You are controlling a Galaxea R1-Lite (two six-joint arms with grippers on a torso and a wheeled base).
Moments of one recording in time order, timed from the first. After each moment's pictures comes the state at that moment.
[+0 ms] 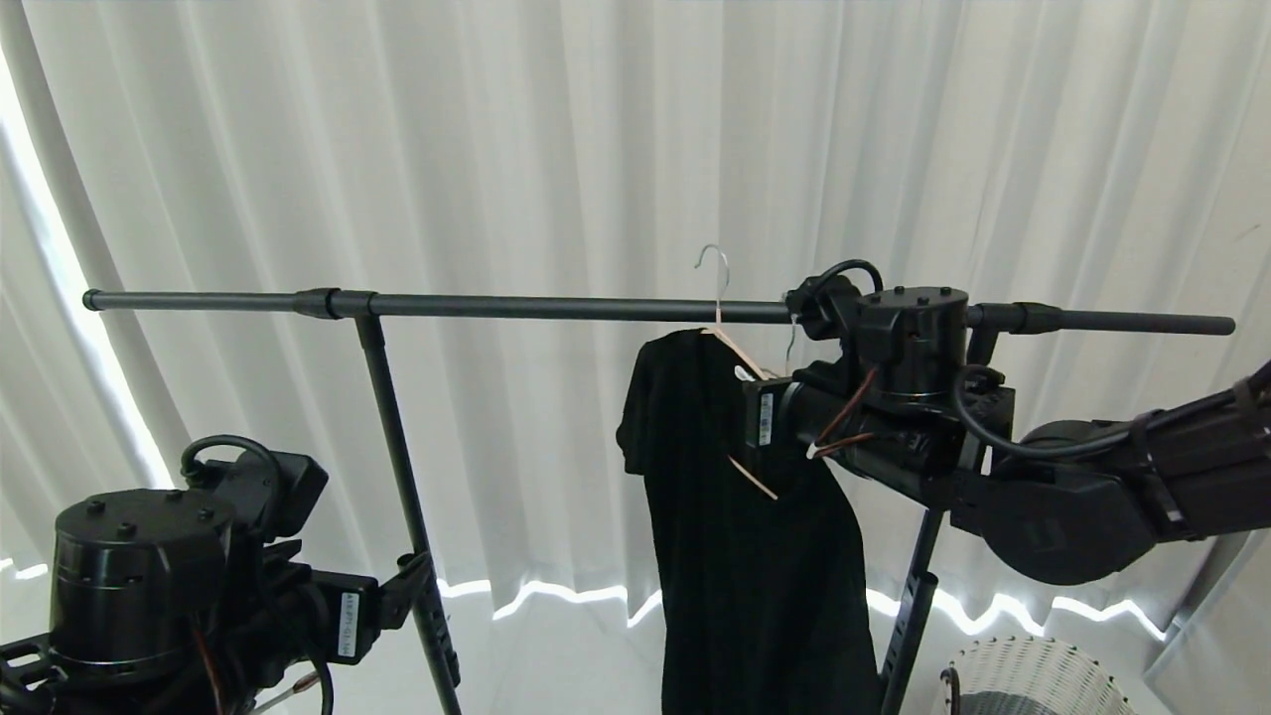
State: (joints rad) left arm -0.39 1.37 -0.29 -0.53 0.34 -0.02; right arm 0.75 1.92 -1.10 -0.59 -0.18 0.22
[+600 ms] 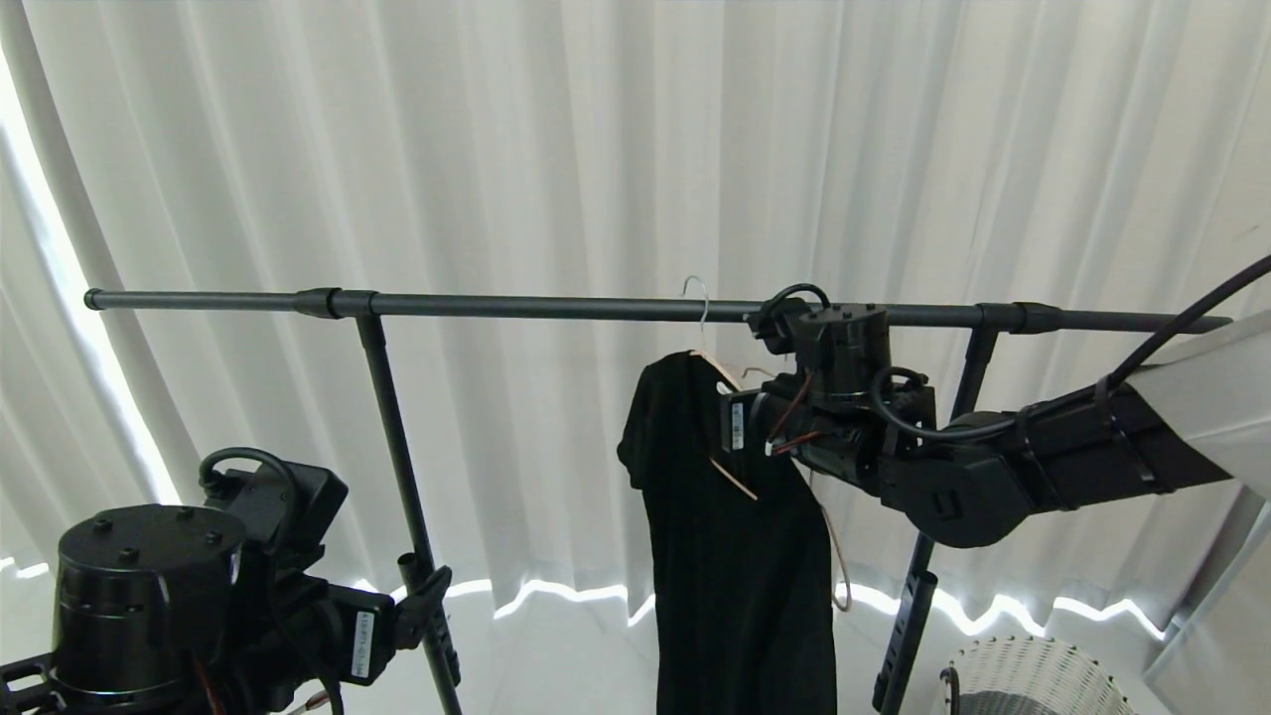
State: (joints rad) left arm -0.46 1.36 -0.28 -0.53 0.34 -0.03; right arm 0.73 2.07 -1.25 -0.51 -0.18 0.21
